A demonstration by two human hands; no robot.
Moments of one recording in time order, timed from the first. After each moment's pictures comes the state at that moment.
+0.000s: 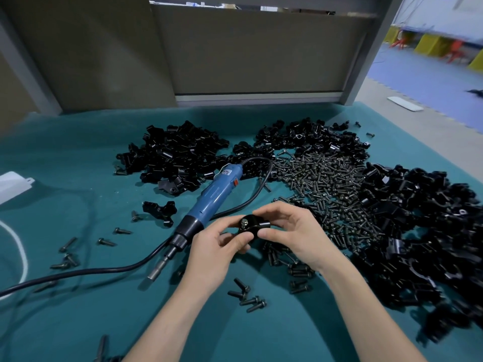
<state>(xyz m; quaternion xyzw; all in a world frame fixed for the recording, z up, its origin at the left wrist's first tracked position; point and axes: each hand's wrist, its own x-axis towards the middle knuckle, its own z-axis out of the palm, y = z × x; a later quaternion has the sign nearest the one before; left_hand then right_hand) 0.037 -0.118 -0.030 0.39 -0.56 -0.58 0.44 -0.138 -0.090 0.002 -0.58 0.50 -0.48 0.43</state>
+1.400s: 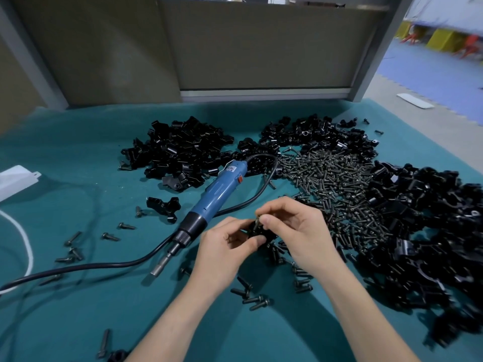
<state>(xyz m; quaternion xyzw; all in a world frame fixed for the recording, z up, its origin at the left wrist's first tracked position) 0.033 -0.110 -0.021 0.39 -0.63 -0.51 0.43 -0.117 -0.080 0.014 -0.58 0.52 -0.53 0.34</state>
